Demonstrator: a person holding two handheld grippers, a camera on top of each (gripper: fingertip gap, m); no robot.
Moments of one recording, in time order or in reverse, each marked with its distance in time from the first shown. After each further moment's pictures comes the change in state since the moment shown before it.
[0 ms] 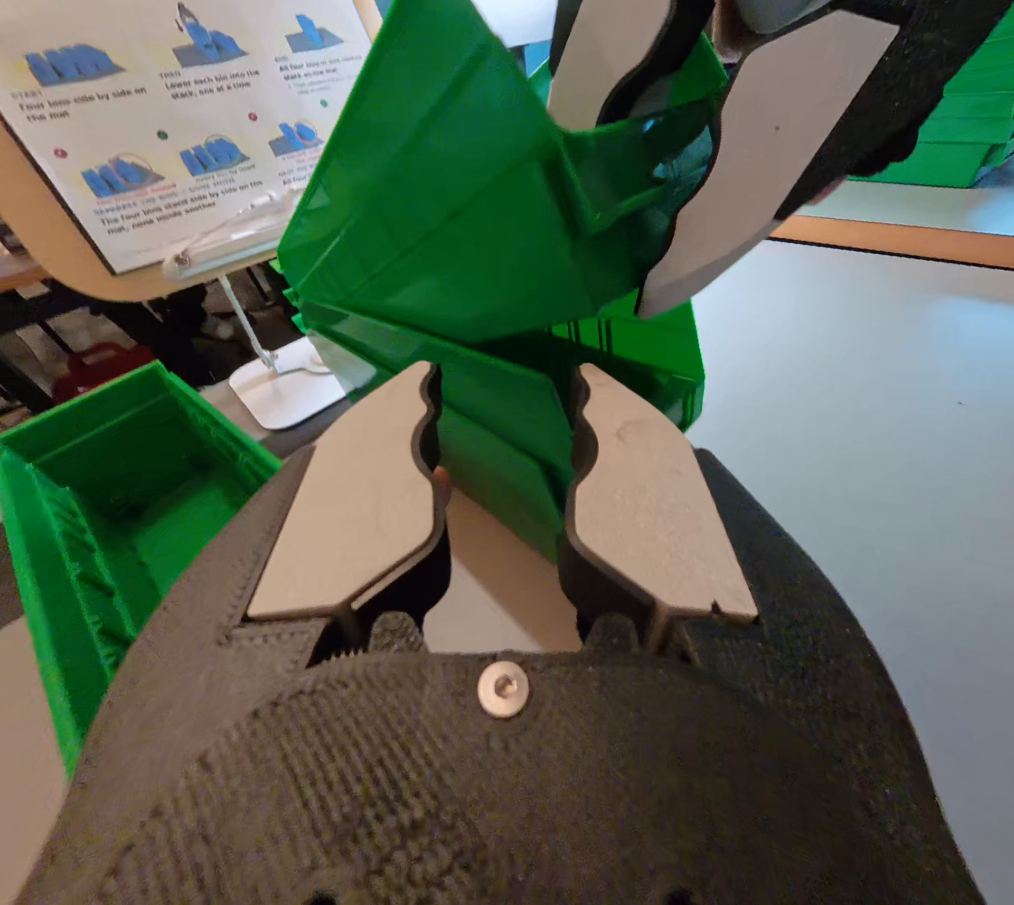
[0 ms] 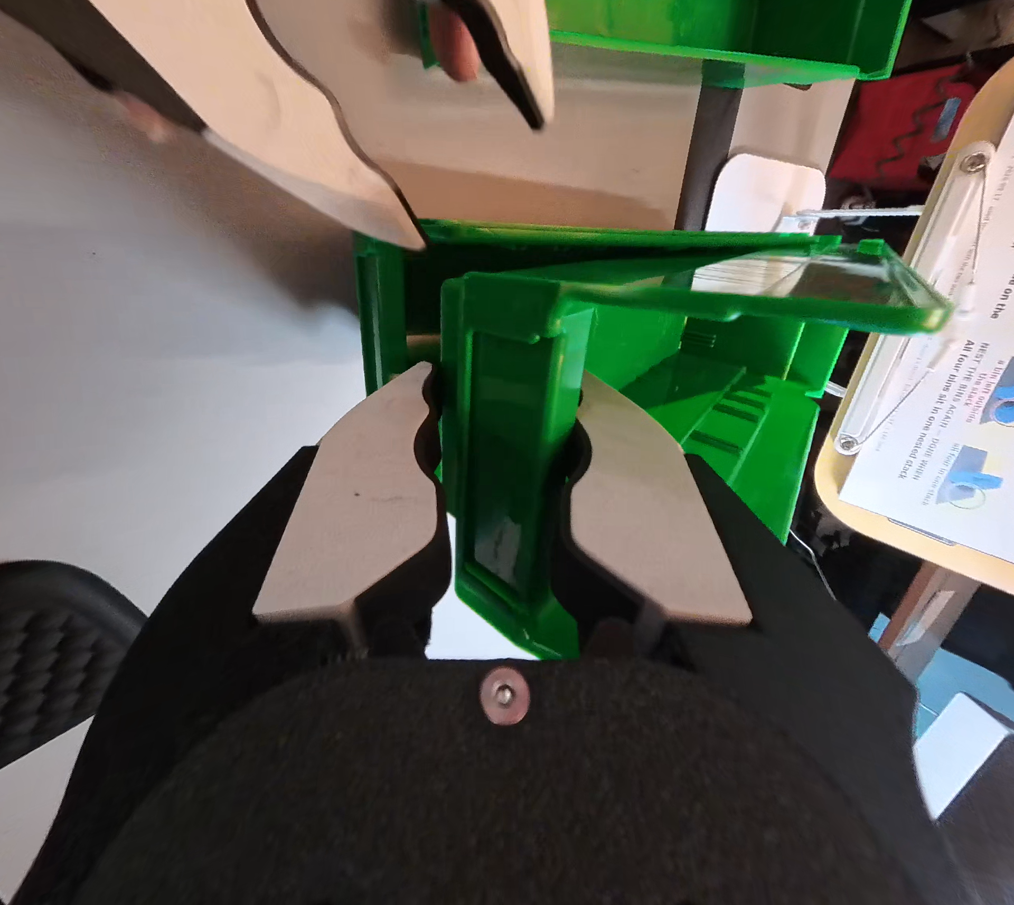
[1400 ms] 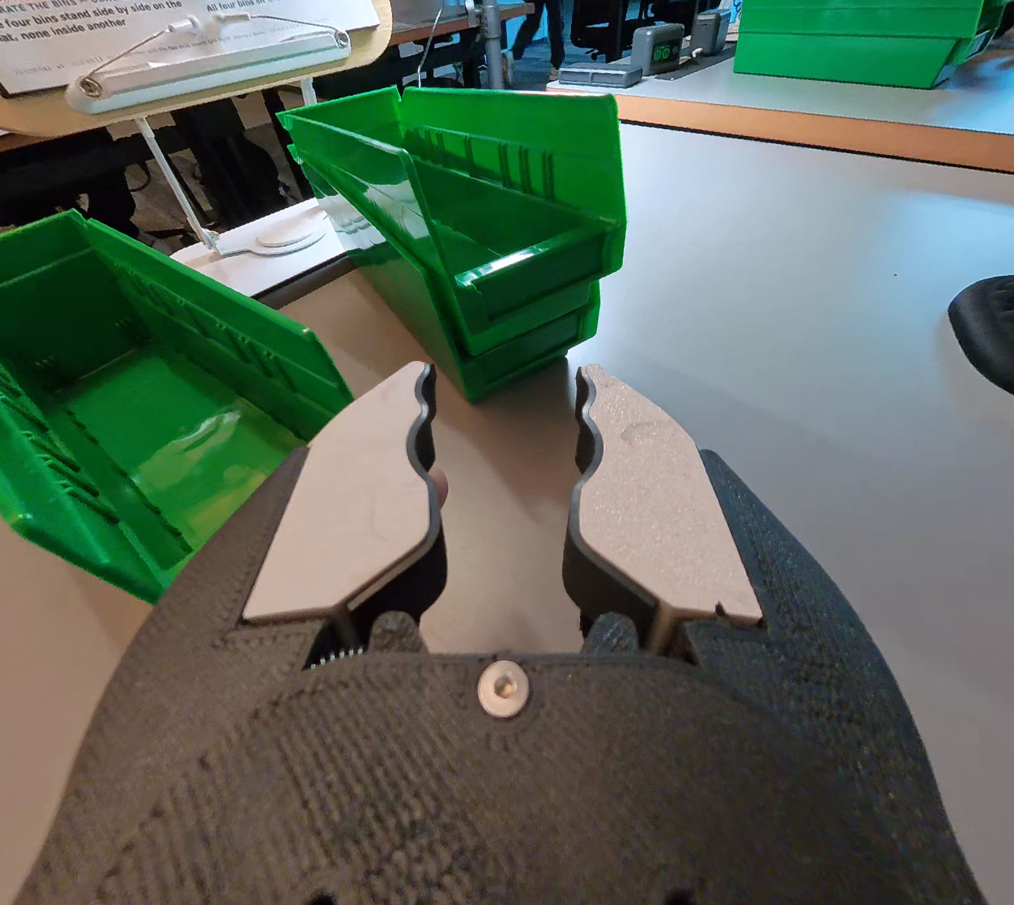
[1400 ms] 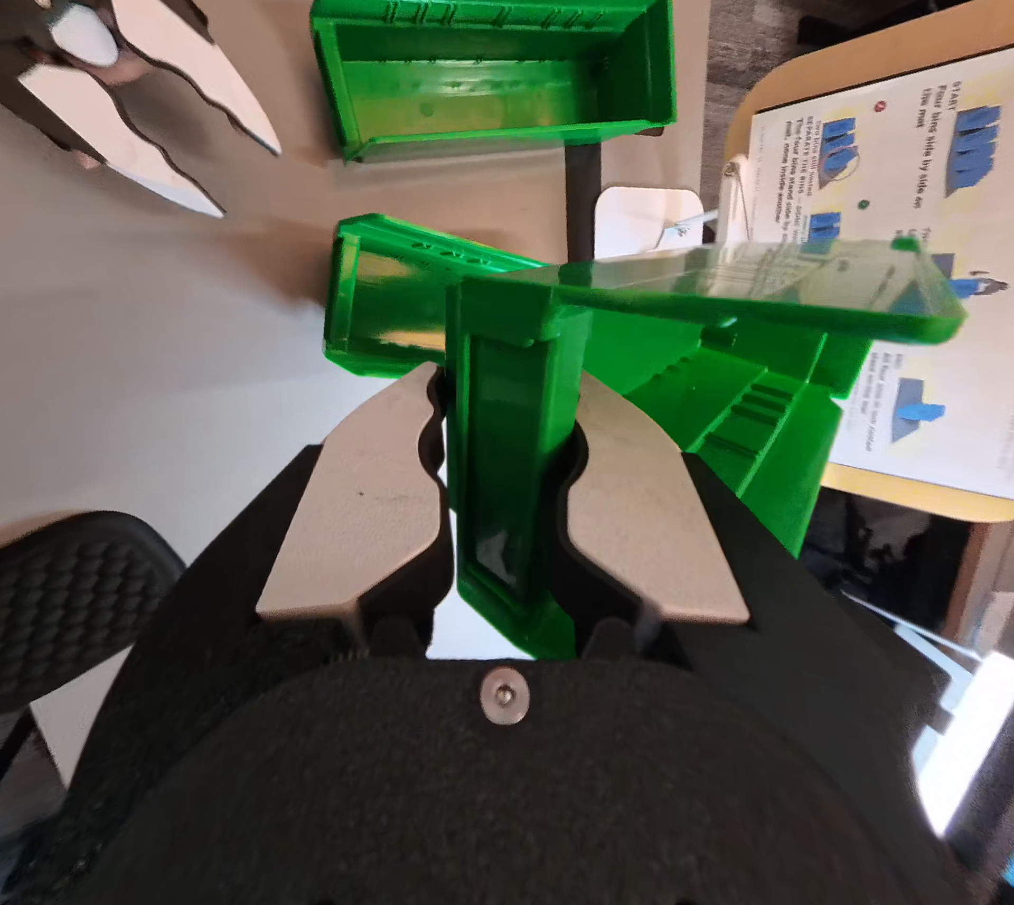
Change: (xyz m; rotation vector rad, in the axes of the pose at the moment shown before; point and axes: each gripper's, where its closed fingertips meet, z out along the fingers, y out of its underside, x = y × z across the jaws) left arm 0.017 0.064 -0.045 -0.126 0.063 -0.048; right arm 0.090 -0.004 -0.112 0.125 -0.017 0.127
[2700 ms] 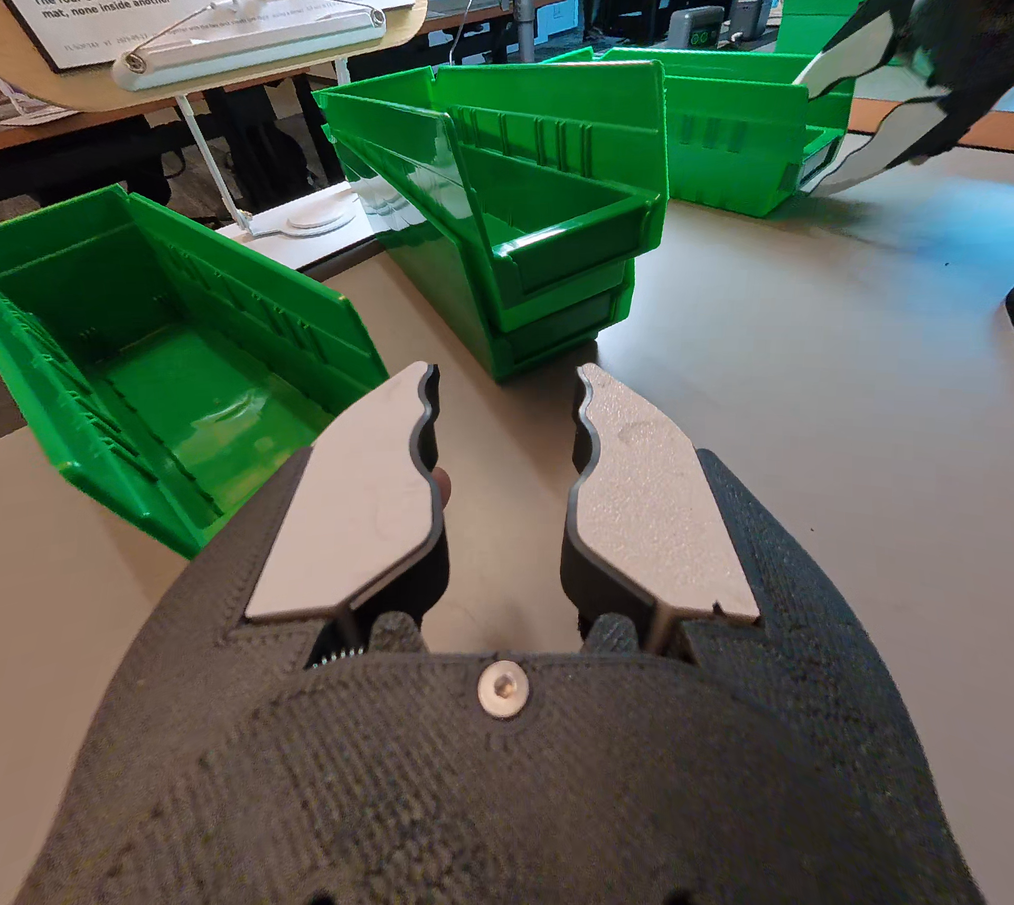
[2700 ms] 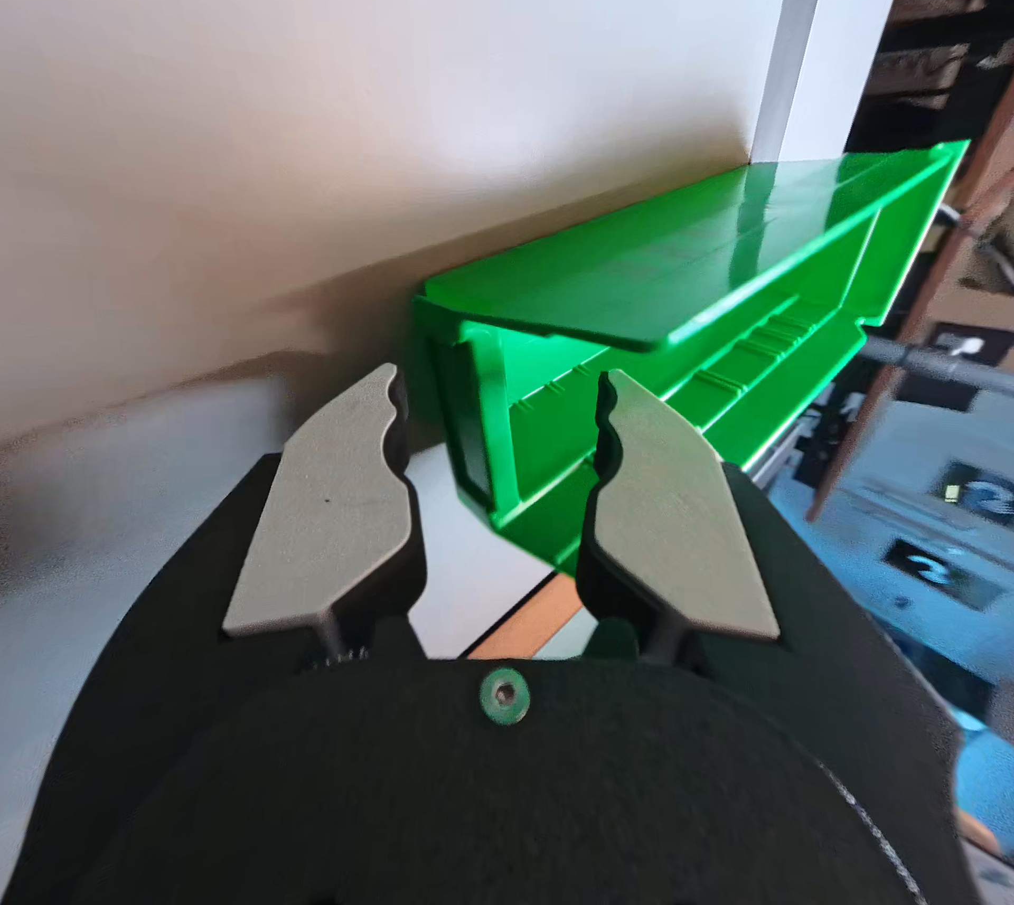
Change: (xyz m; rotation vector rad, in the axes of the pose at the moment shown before) left arm -0.013 0.011 -0.004 -0.013 -0.051 -0.002; right arm -0.120 0.331 0.137 -0.341 0.291 -0.009
